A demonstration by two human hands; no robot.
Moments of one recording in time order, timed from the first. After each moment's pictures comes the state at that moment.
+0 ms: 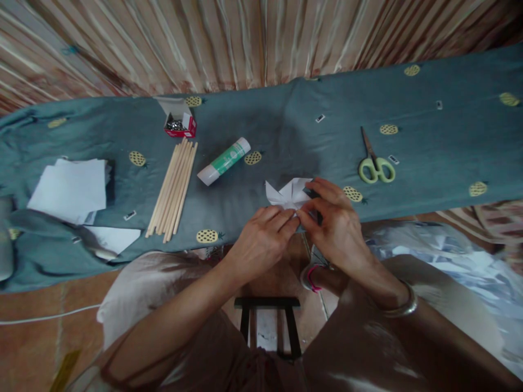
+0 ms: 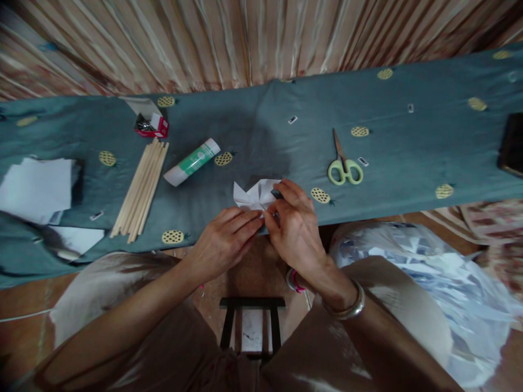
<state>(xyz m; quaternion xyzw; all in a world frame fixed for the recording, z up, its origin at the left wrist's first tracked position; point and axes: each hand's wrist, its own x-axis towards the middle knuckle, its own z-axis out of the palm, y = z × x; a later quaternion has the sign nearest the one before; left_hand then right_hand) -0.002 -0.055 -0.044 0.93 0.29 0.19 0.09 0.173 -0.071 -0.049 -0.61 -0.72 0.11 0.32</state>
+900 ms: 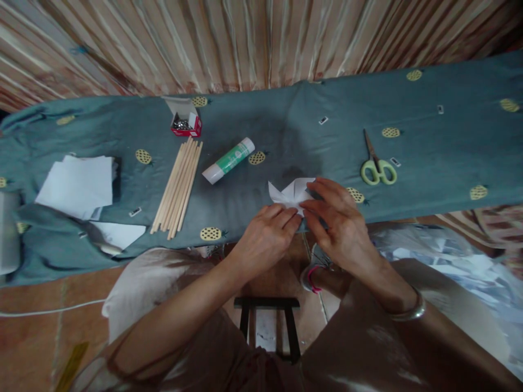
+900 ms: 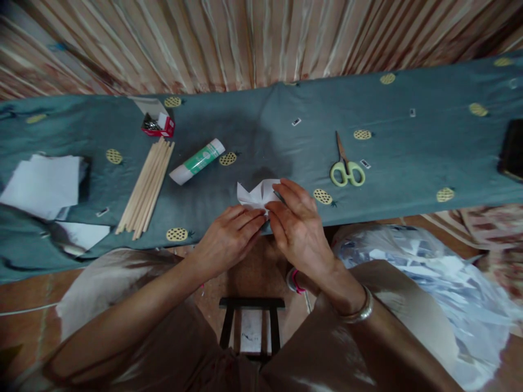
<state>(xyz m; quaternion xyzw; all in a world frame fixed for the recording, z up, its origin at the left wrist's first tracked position) 0.002 -0.054 -0.043 0.93 0.30 0.17 0.06 0.179 -0.074 -0.036 -0.54 -0.78 0.08 0.30</state>
